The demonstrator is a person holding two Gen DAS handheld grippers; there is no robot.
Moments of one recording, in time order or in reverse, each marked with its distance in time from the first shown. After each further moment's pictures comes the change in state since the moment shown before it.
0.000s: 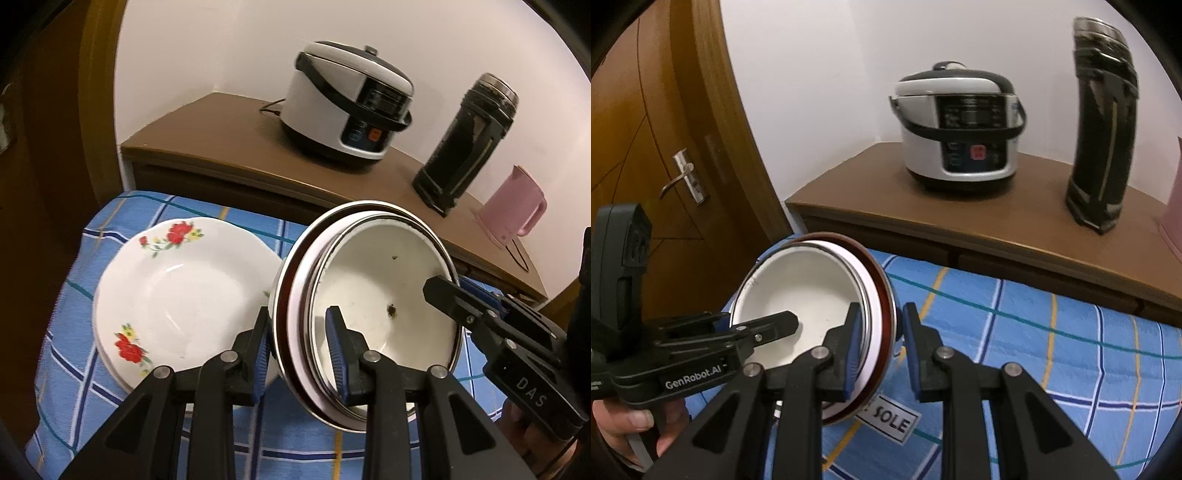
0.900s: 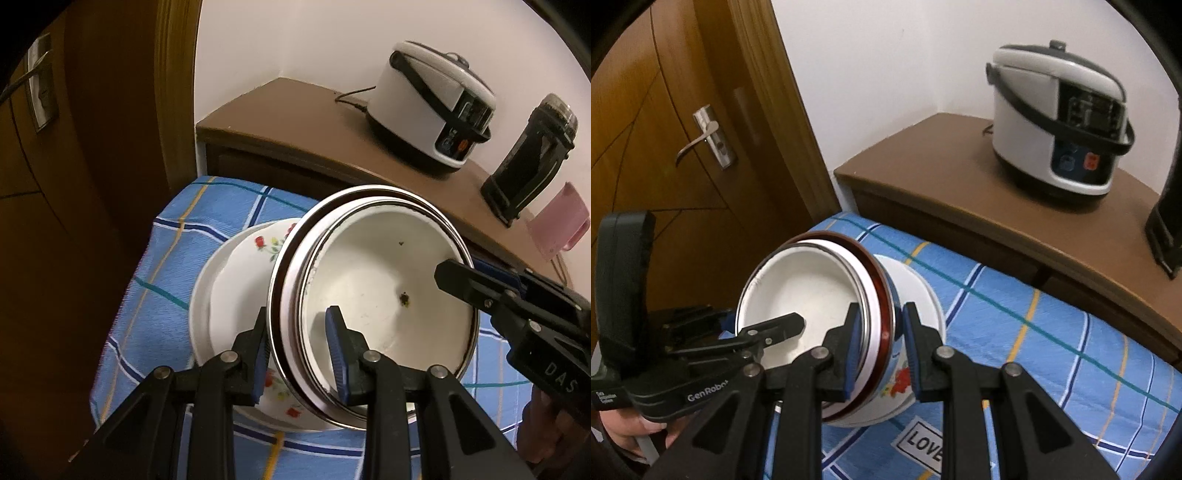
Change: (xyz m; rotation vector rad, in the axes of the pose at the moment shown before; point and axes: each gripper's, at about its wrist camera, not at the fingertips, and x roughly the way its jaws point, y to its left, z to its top) left arm 0.005 0.082 0.017 -0.051 0.070 0.157; right arm 0.081 0.064 0.039 -0.095 0.169 0.122
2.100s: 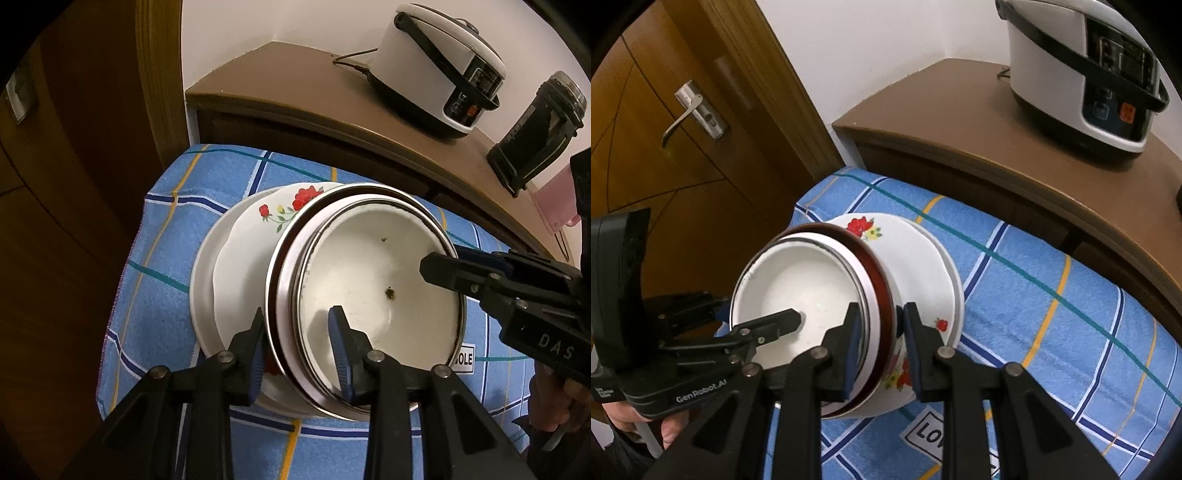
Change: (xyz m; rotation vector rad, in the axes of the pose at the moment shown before) left arm 0.019 0.008 0.000 0.031 0.145 -0.015; right arm 0.038 -0.007 0.007 0.051 0.192 0.070
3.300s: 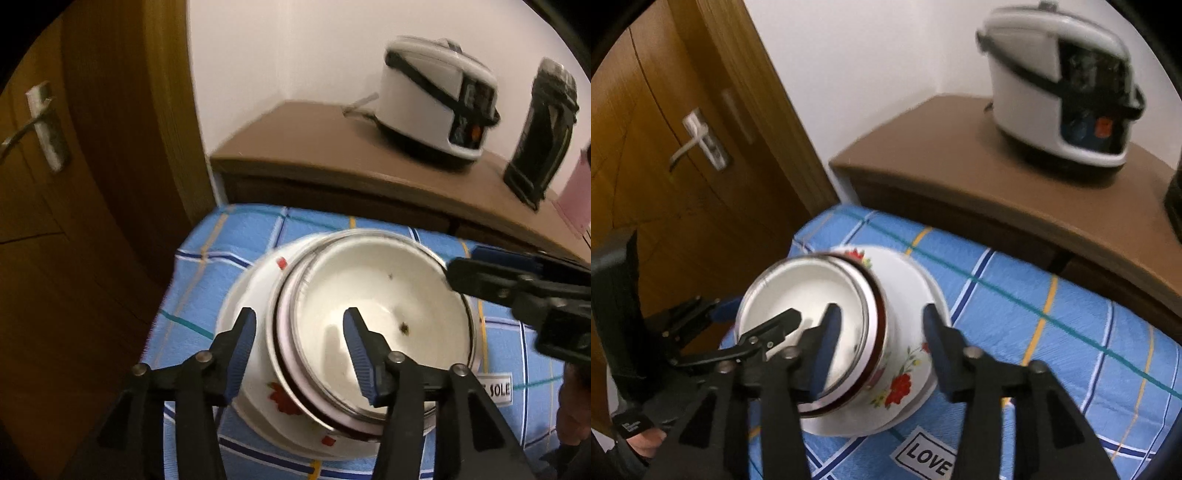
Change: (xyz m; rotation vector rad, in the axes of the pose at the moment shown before) left arm -0.013 -0.020 -0.011 0.062 -0.286 0.186; right arm -0.033 -0.007 -0.012 0.013 -0.214 -0.010
